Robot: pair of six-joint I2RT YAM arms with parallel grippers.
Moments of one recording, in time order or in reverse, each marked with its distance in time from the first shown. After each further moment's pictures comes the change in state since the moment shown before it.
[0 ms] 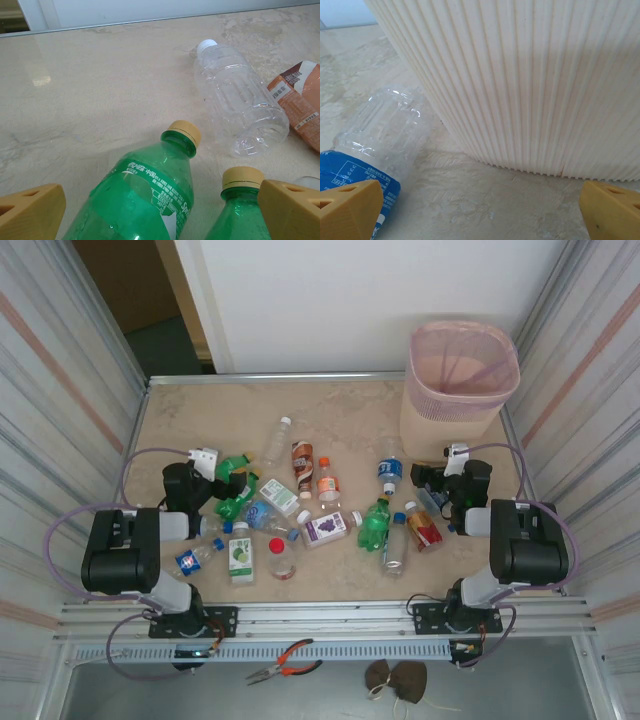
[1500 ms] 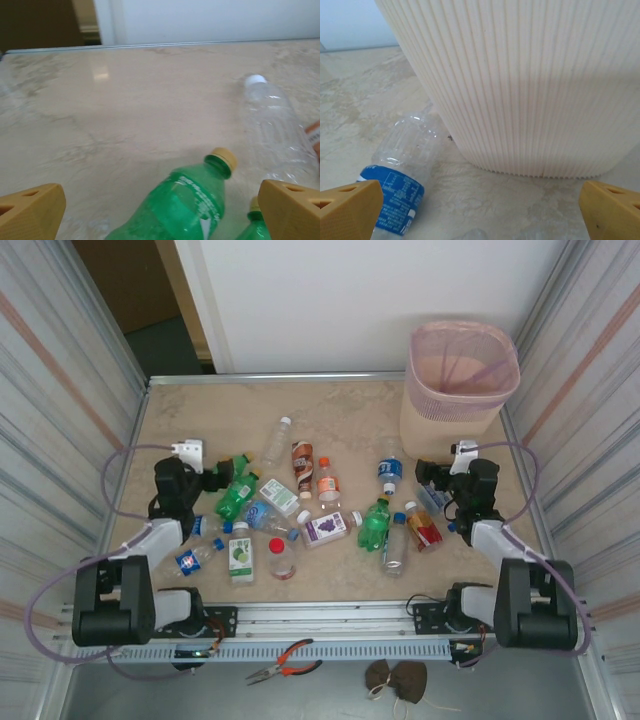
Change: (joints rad) left arm -0.021 -0.306 0.052 -0.325 -0.288 -0.108; right arm 0.041 -0.383 0.009 -0.363 0.110 0.039
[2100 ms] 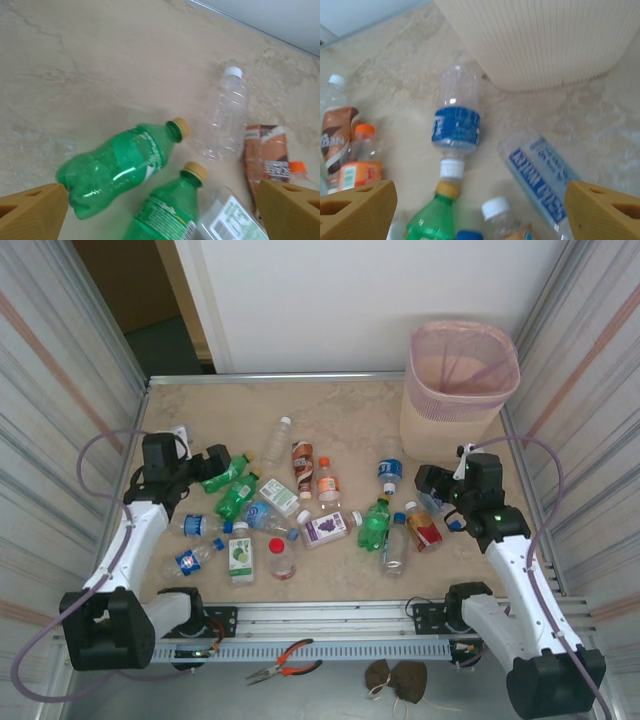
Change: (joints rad) left arm -0.002 -0.108 0.362 -0.774 0.099 -0.336; right arm 0.187 -0.343 0.319 -0.952 0.132 0.338
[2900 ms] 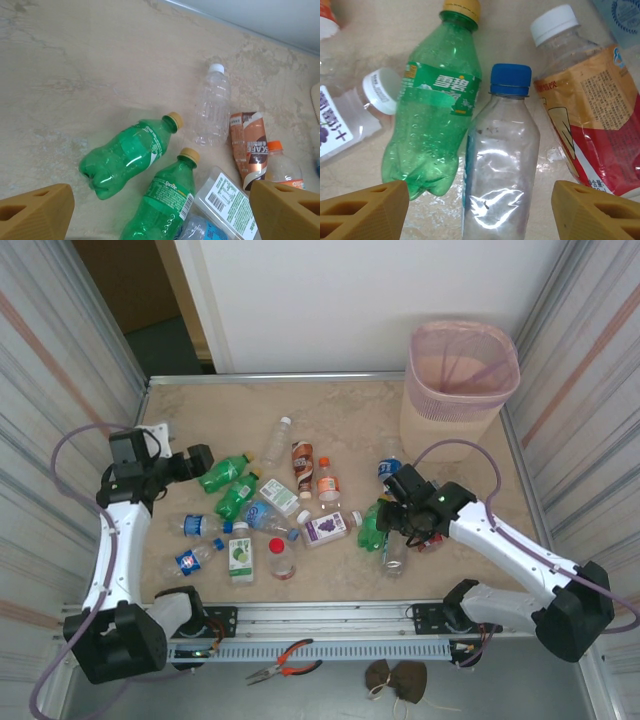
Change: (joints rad) left arm 0.189 -0.049 0.110 -0.193 0.201 0.177; right arm 0.544 0.302 0.135 -0.411 0.167 0.404
